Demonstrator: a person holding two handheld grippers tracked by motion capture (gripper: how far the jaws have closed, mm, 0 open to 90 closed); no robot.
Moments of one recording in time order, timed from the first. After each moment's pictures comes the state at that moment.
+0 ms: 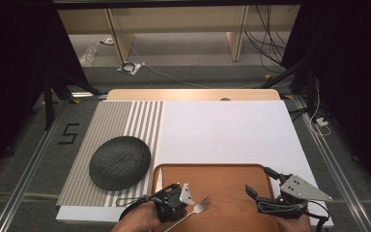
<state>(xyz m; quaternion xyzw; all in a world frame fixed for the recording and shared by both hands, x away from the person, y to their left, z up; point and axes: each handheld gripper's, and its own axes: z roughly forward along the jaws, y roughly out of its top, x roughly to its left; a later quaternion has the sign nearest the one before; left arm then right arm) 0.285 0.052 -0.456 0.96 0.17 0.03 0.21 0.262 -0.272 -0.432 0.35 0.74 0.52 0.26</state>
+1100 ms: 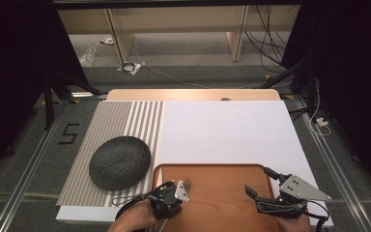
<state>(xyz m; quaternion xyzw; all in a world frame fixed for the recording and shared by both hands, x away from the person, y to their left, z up) 0.294 0.067 -0.462 0.96 0.19 0.04 0.20 0.262 -0.272 -0.433 0.35 0.74 0.51 0.26</state>
